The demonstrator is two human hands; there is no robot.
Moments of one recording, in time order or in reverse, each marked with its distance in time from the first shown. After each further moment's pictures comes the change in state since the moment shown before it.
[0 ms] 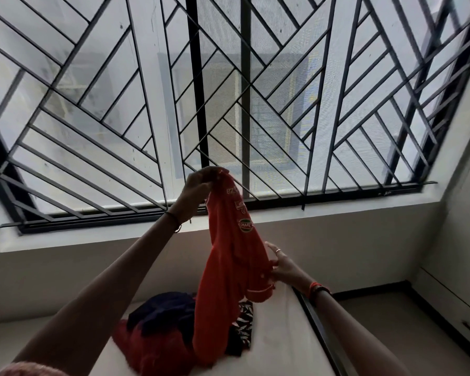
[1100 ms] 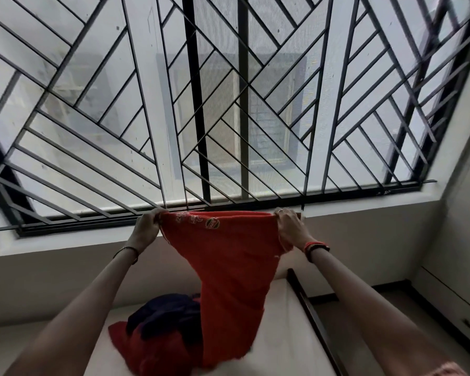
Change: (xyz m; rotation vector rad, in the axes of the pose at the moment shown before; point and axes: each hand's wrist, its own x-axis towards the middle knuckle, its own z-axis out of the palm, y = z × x) left_hand -0.045 -0.105 -0.106 0.765 0.183 -0.135; right_hand 0.049 -0.064 -0.056 -0.795 0.523 -0.146
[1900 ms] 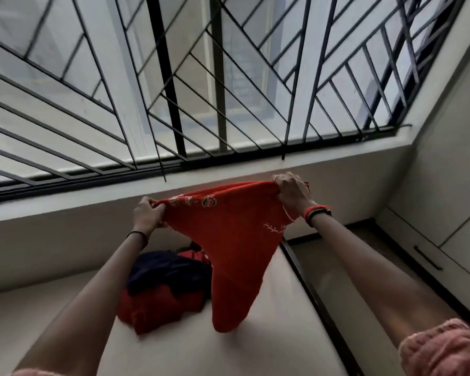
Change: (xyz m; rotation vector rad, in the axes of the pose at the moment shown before) left_hand -0.033 -0.005 0.087 -0.241 -0.113 -0.518; right_hand -0.025 0.037 -0.001 -0.230 -0.062 -0.078
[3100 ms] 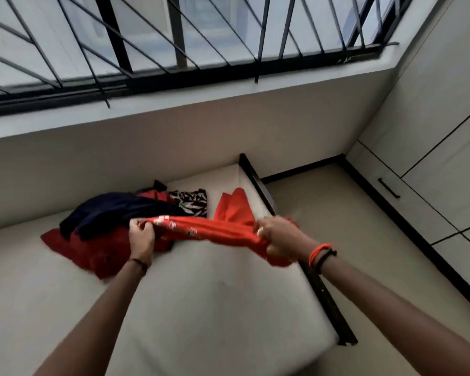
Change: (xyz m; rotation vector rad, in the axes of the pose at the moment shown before) left_hand -0.093 -0.214 0.166 -0.324 -0.017 -0.287; right_hand -0.222 0.014 0.139 0.026 -0.568 -0.109
